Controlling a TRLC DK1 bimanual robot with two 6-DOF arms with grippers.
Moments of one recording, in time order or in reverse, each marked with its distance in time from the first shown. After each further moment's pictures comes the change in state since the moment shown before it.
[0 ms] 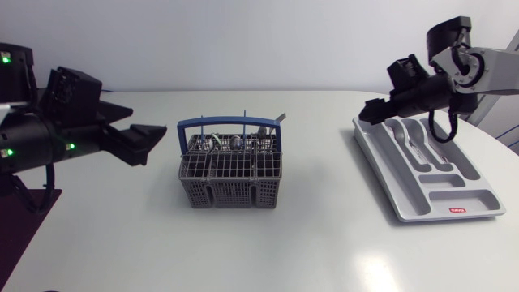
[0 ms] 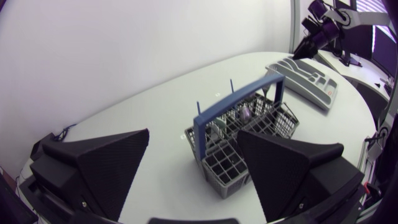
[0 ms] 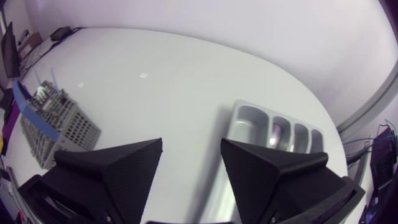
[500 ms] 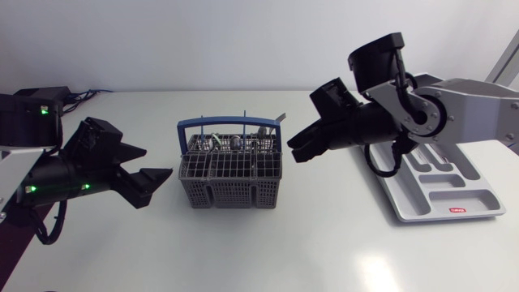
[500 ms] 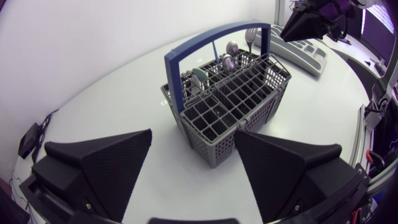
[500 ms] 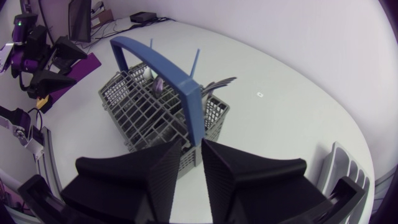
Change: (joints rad) left arm 0.032 0.011 -0.161 0.005 0.087 0.089; right arm 0.456 -0.177 -0.239 0.141 -0.061 0.098
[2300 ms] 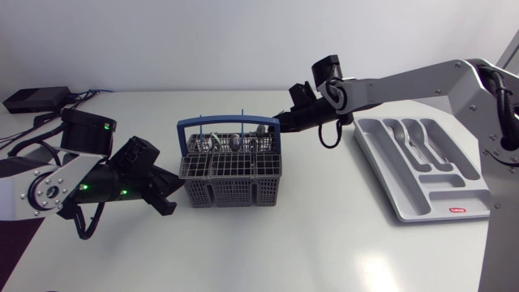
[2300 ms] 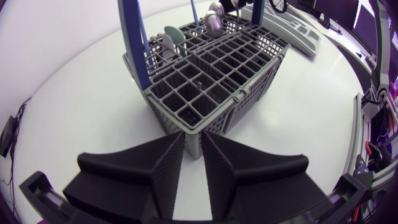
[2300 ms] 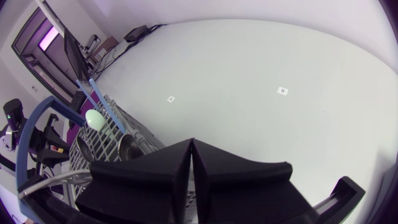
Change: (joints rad) left arm -0.042 0.281 -0.005 0.119 0.048 0.000; right arm -0.149 0.691 0.555 0.040 -0.344 0.194
